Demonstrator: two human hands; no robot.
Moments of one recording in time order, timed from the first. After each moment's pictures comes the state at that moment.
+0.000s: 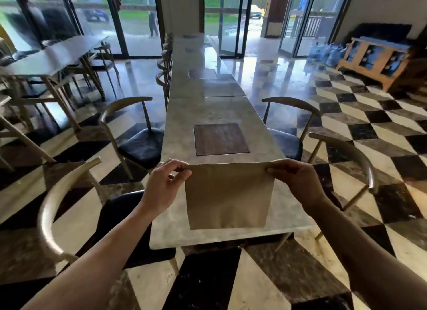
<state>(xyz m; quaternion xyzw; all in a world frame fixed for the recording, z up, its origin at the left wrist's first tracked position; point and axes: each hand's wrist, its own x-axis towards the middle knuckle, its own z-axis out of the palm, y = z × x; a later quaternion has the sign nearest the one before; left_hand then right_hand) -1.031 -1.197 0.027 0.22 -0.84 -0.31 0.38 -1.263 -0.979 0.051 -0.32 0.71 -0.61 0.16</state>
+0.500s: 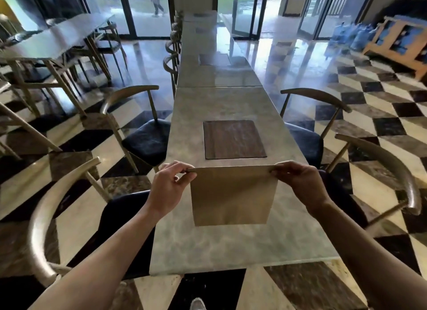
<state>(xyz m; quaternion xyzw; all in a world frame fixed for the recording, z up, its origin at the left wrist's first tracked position) -1.100 -1.303 -0.018 0.26 -0.84 -0.33 0.35 -1.339 -1.096 0.013 -0.31 0.72 -0.59 0.20</state>
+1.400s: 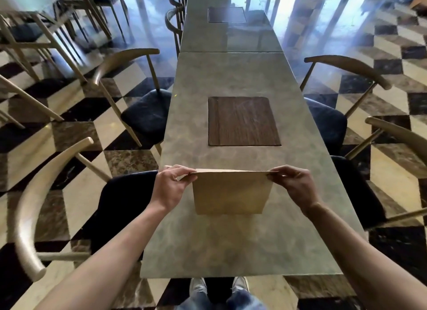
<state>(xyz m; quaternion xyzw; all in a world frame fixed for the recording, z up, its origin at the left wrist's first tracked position) -1.156 -1.351 -0.094 0.39 -0.79 -0.39 0.28 -1.420 -1.164 -0.102 -0.28 0.72 -0.56 0.30</state>
